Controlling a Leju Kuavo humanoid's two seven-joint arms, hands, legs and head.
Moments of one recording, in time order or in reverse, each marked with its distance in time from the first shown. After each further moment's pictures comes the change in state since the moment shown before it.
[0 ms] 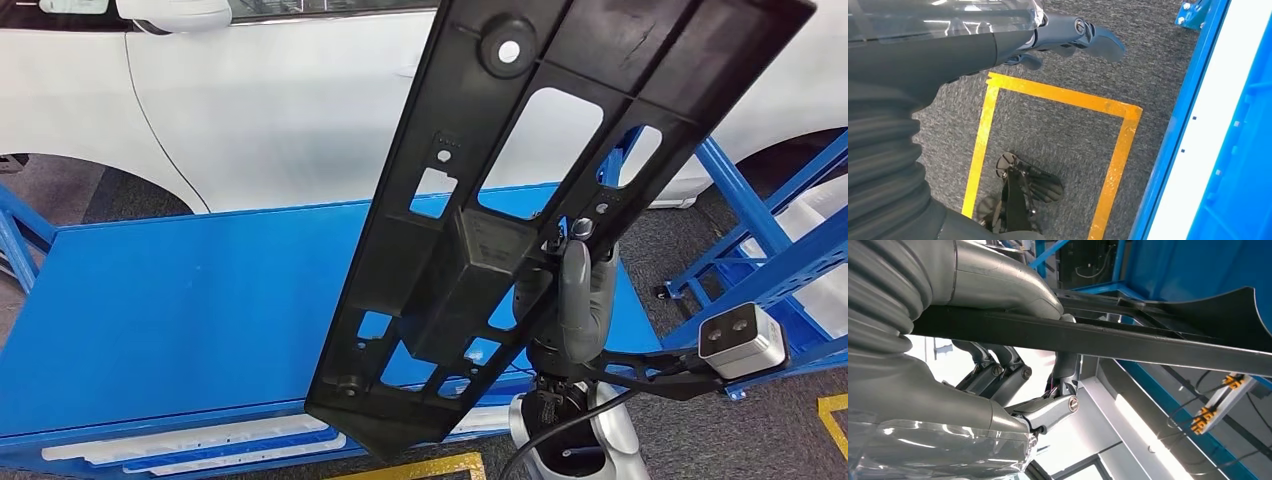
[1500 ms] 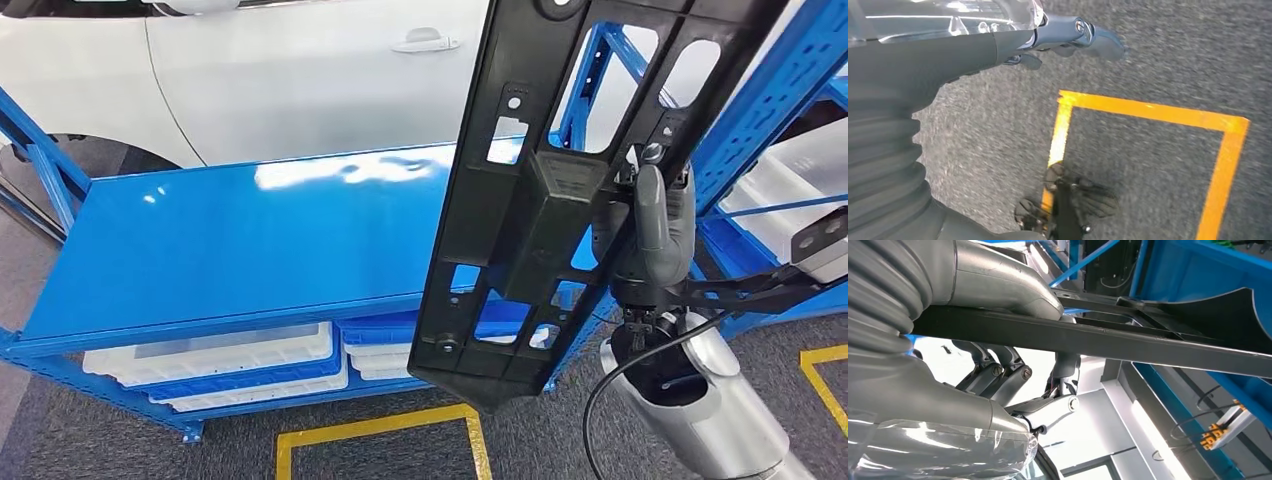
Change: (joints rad) left arm 0.020 0.003 -0.021 0.000 -0.083 0.022 0.103; right arm -0.283 -0.470 0.083 0.027 -0.346 -0.152 -0.040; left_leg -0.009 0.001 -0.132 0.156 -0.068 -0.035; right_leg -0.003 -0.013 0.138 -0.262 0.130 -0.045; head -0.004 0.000
